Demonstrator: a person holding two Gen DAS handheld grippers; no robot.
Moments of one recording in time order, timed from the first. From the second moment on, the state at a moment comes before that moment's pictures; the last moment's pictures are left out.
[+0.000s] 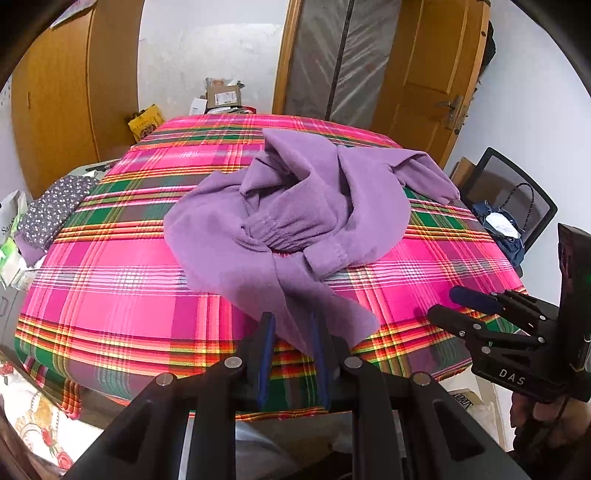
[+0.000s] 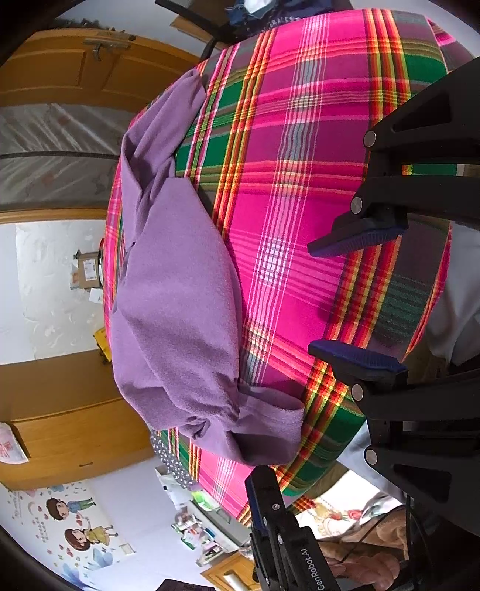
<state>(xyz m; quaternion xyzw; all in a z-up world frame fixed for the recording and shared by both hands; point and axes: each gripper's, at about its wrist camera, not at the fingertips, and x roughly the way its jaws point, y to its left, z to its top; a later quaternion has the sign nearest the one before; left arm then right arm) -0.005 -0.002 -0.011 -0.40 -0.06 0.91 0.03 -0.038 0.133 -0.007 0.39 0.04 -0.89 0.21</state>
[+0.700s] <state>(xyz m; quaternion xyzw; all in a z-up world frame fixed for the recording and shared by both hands) -0.005 -0.005 -0.011 -0.41 -0.07 0.91 0.02 -0.035 0.133 -0.007 0.40 0.04 -0.89 0.20</state>
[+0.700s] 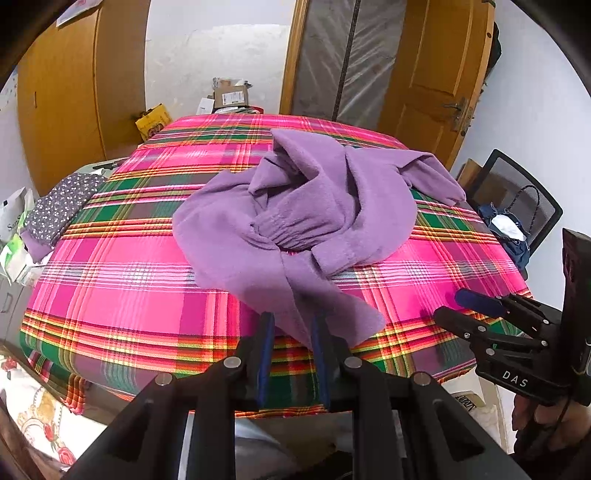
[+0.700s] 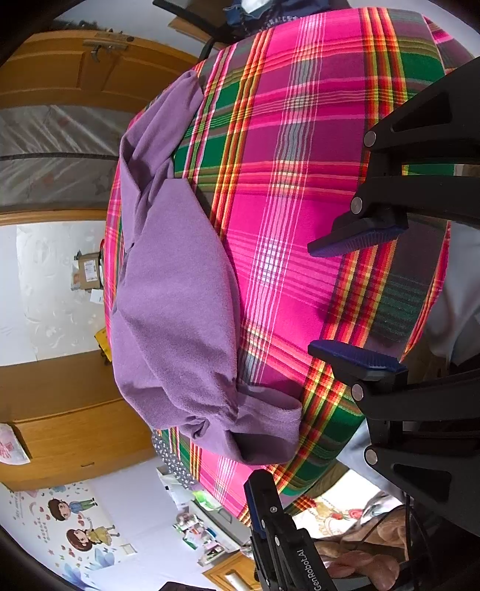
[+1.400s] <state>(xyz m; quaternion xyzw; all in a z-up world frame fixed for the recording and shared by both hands) 0.000 -0.003 -0.005 -0.39 -0.06 0.92 0.02 -0.034 0.135 -0.006 0.39 0.04 -0.90 0.20</state>
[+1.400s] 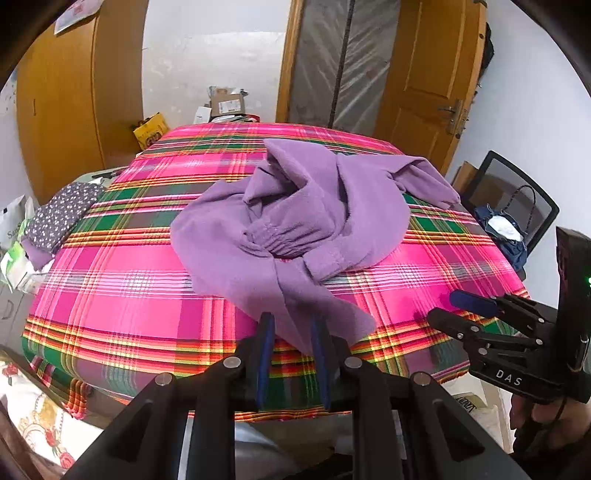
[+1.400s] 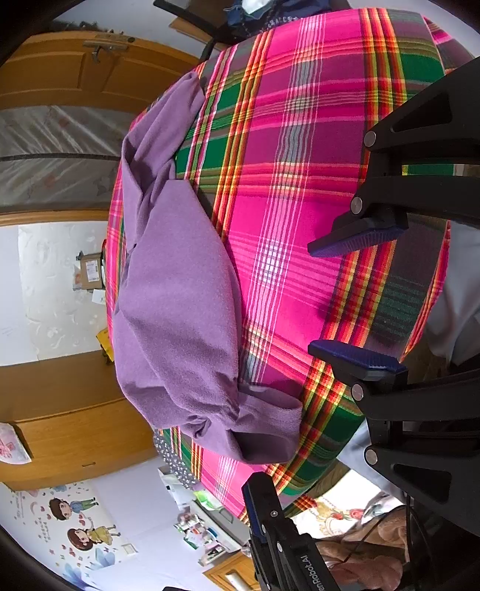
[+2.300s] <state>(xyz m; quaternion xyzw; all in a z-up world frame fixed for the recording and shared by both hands) -0.005 -0.009 -0.005 -0.39 -0.04 0.92 0.01 -0.037 0.131 0.004 0.37 0.02 -0.90 0.22</state>
